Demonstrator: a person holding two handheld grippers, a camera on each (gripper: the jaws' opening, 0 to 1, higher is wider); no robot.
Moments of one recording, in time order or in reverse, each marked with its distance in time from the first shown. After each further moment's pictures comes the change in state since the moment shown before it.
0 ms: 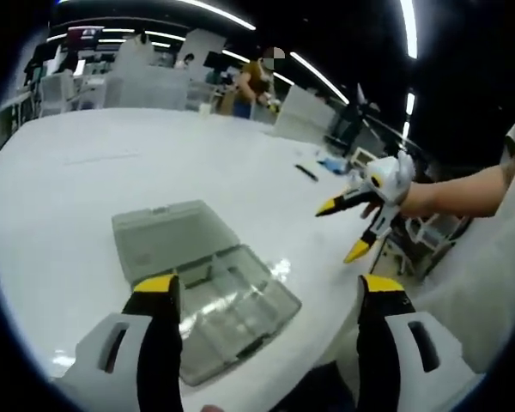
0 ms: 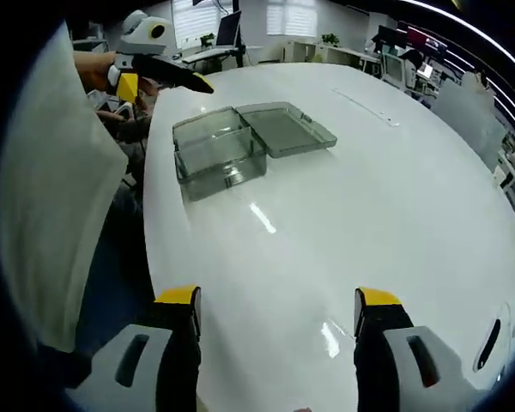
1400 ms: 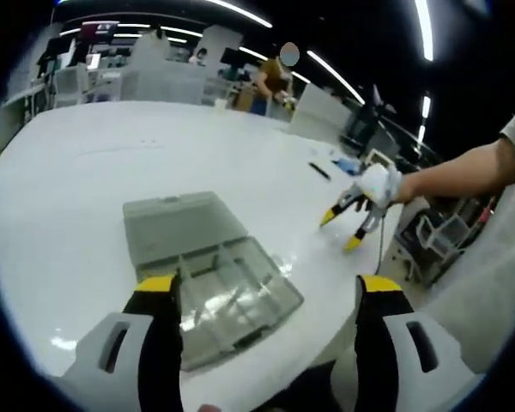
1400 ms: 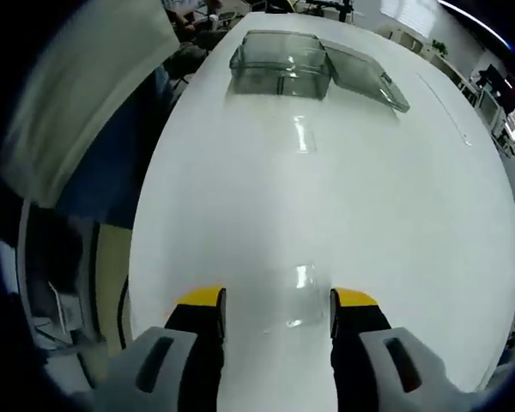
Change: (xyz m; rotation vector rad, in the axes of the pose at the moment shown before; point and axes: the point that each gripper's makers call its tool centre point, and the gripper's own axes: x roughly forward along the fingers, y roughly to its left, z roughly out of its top) left arm -0.005 -0.001 -0.009 -0.048 0.004 0.073; right arm 0.014 -0.025 -0.061 -0.460 0.226 0.185
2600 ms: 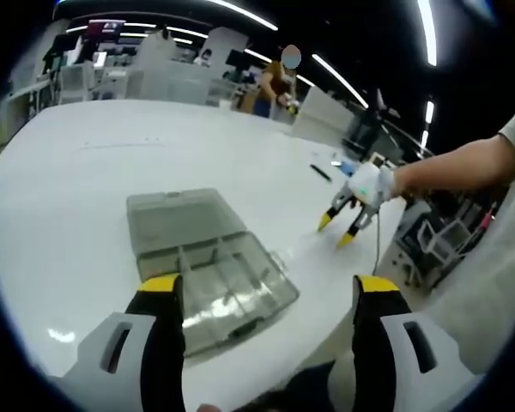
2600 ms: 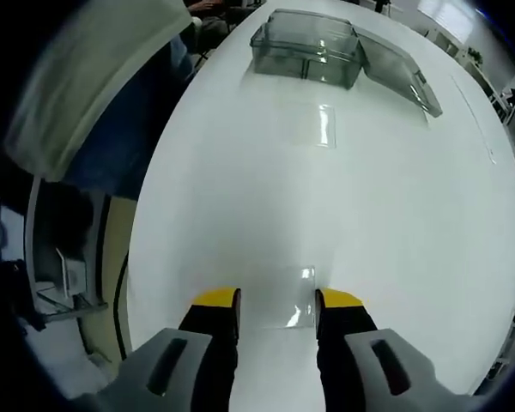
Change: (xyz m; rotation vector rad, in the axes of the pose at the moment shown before) left arm -0.009 -0.003 -0.007 -0.018 -0.005 0.011; right arm 0.003 -0.003 -0.001 -0.113 0.116 0.082
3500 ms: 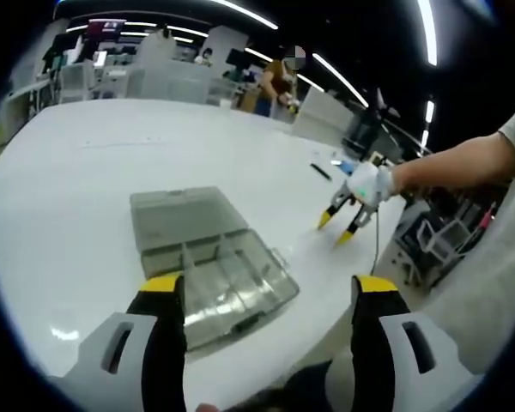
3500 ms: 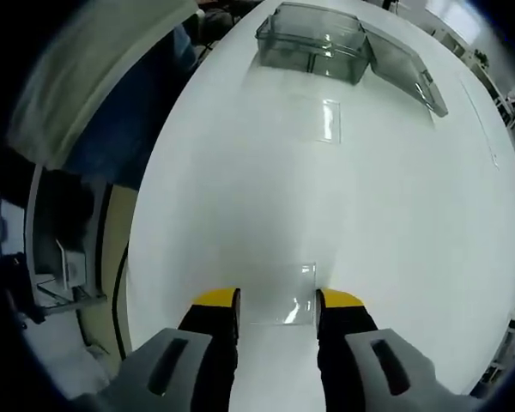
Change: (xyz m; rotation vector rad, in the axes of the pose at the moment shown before) left arm -0.007 0.002 -0.002 -0.004 0.001 0.000; right arm 0.000 0.000 -0.003 -0.029 0.031 0.005
